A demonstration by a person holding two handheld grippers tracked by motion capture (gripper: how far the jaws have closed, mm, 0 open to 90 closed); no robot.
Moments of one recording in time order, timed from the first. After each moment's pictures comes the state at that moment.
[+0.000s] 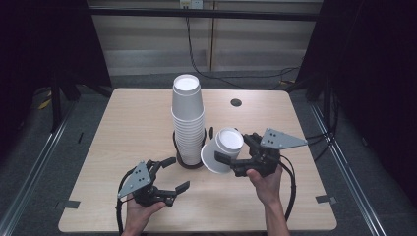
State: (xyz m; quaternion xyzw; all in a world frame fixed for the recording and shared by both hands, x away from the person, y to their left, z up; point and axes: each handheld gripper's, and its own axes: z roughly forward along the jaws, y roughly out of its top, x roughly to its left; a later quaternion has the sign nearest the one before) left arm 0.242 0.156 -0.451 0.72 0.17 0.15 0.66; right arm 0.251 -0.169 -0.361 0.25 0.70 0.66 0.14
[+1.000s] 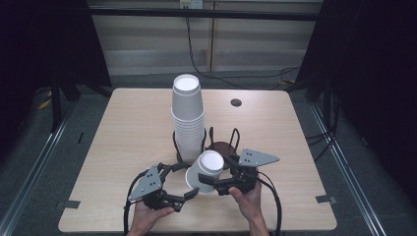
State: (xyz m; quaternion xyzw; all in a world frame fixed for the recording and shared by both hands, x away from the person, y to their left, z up) left arm 0.241 0.136 -0.460 0.73 0.13 0.11 0.66; right arm 0.246 -0.134 -0.425 0.25 0.71 0.66 0.07
